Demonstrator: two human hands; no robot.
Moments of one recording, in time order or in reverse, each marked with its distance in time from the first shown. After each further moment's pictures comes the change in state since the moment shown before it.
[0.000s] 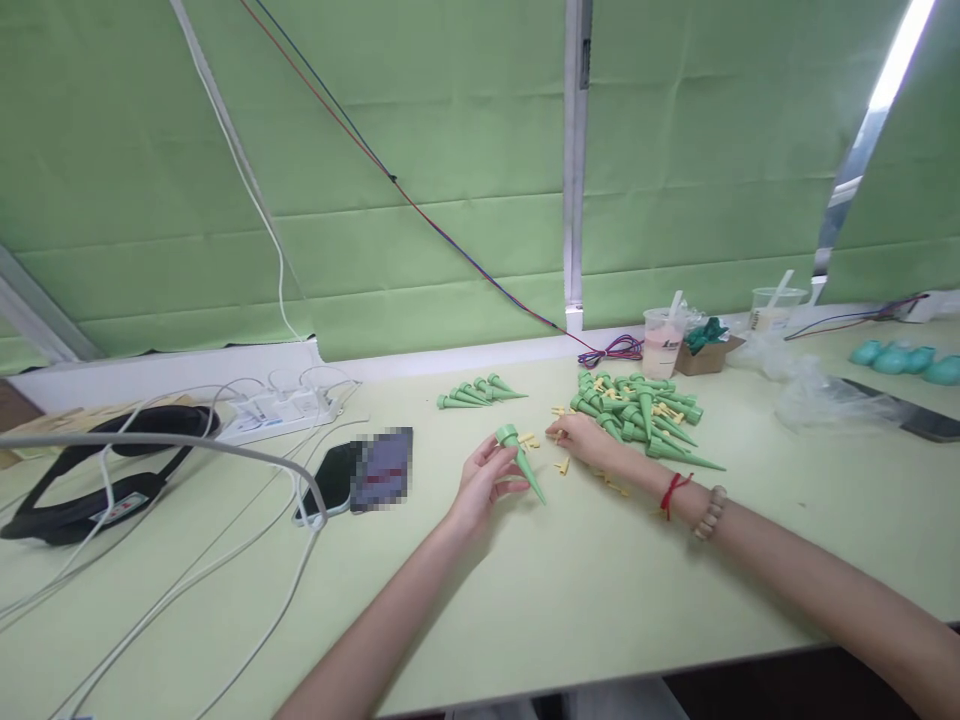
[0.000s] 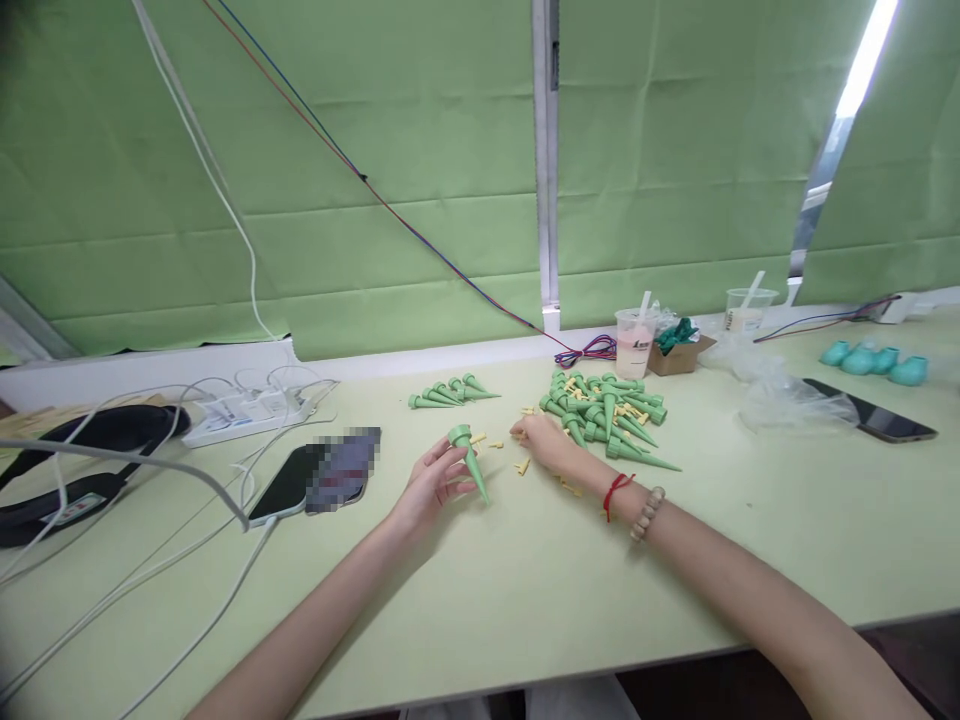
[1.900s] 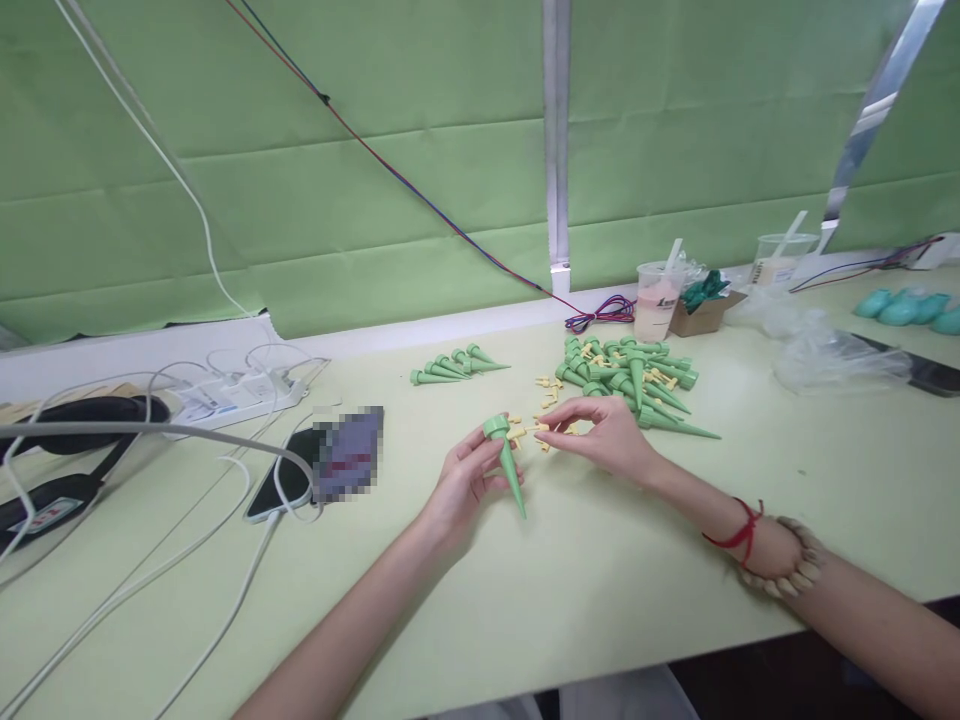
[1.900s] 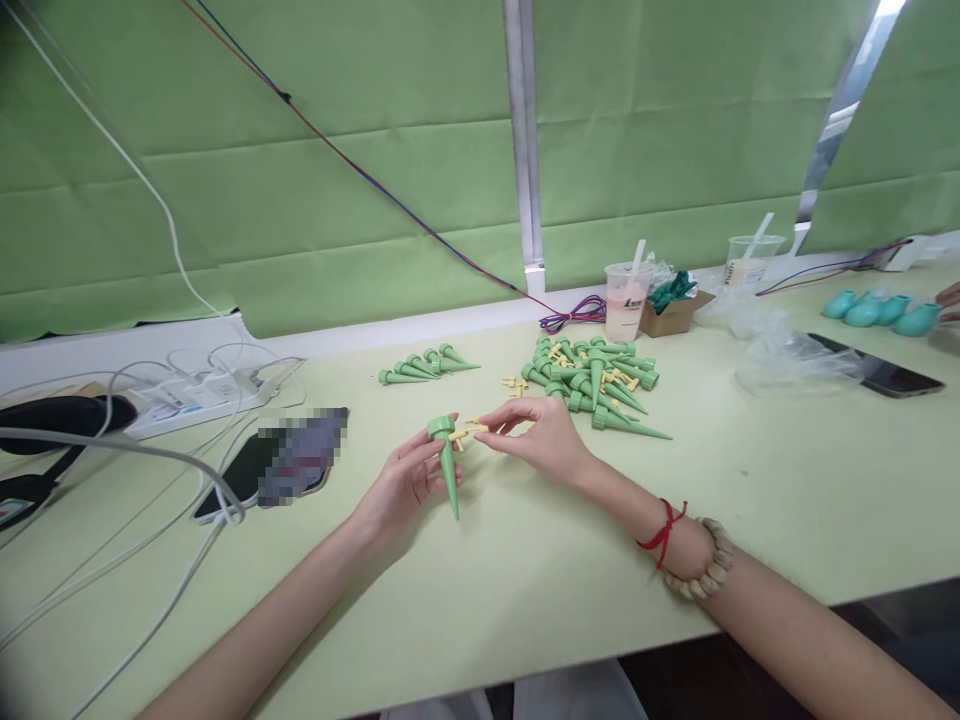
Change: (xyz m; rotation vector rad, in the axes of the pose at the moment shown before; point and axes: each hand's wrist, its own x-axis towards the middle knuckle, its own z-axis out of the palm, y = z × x) left_hand -0.006 0.000 0.012 0.015 -0.086 -0.149; right_hand -0.055 -0.045 -0.042 0.851 0.398 0.098
